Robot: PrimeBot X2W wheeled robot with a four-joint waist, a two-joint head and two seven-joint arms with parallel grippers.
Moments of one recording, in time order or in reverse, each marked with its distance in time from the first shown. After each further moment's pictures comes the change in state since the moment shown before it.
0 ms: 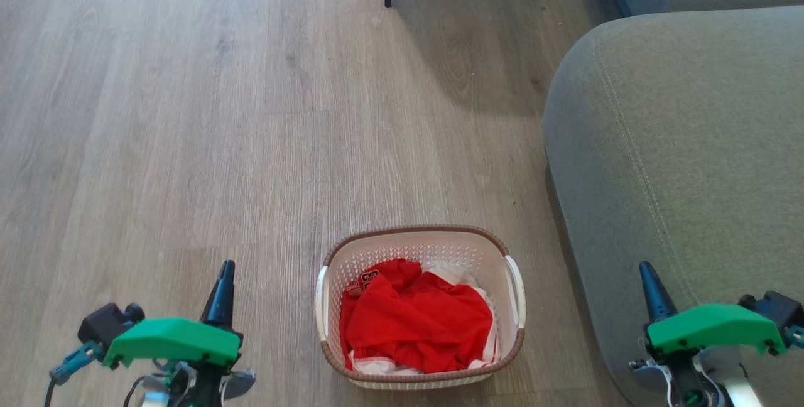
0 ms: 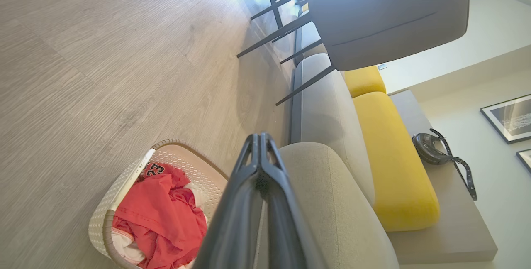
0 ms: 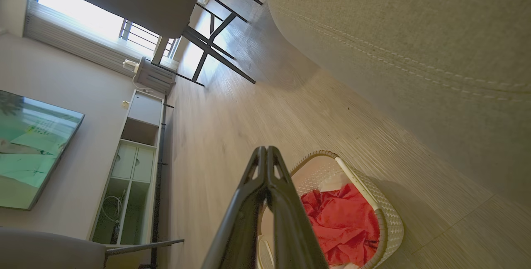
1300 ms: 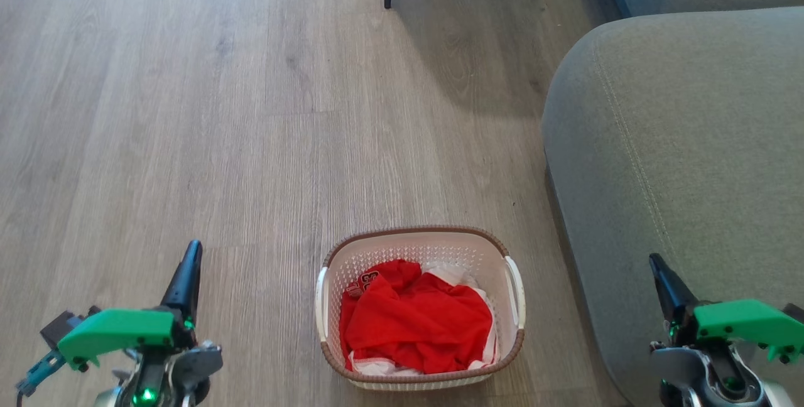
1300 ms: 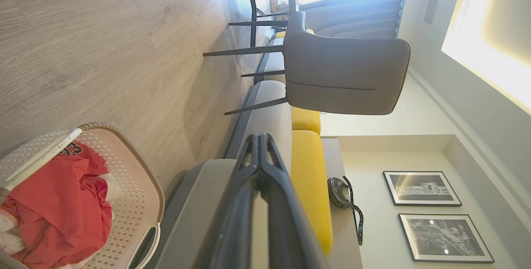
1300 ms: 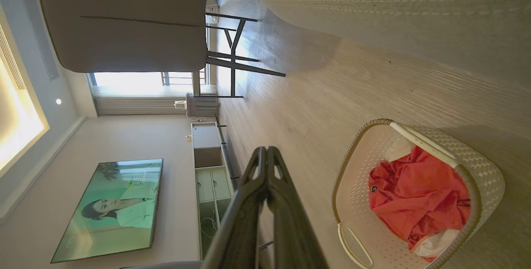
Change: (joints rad) left arm -0.038 -0.001 0.129 0.012 -0.411 -0.044 0.114; right arm -0.022 0.000 -0.081 0.000 0.417 0.000 0.110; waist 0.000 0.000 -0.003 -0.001
